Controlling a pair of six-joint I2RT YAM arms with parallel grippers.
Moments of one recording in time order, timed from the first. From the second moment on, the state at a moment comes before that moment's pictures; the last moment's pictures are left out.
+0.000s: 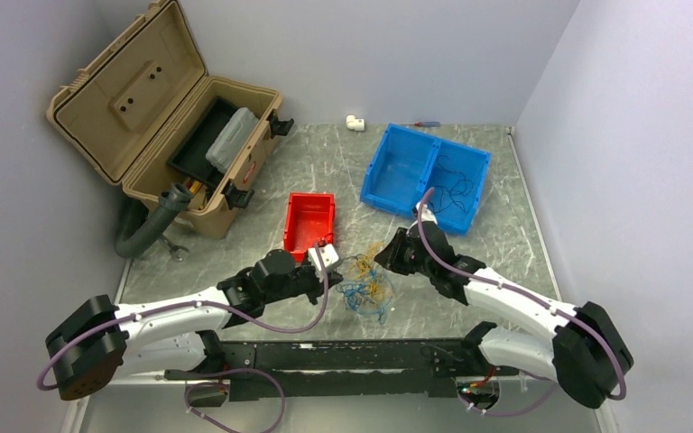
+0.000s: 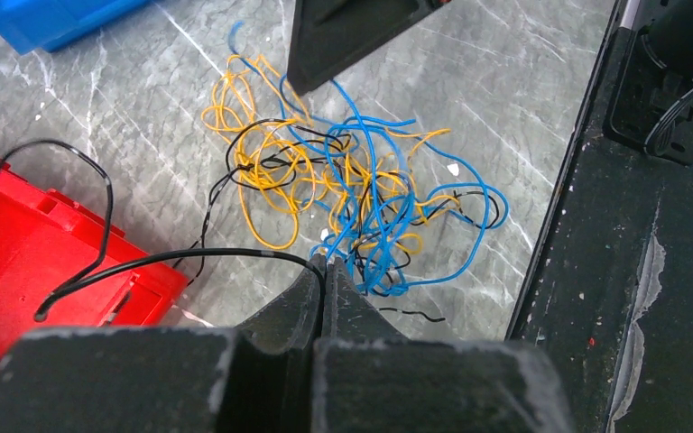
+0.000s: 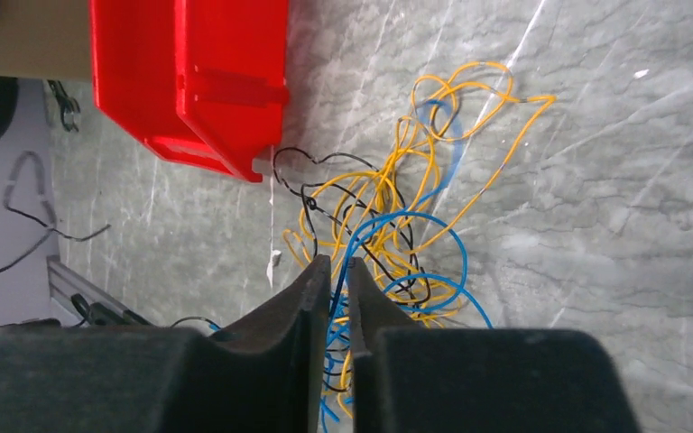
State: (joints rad) left arm -0.99 1.06 0.41 0.34 0.14 -0.01; right arm 0.67 1.10 0.48 -0.02 -0.02 0.86
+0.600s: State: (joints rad) left arm -0.99 1.04 0.41 0.33 0.13 -0.01; right arm 0.67 0.84 0.72 -0.43 0.24 0.82
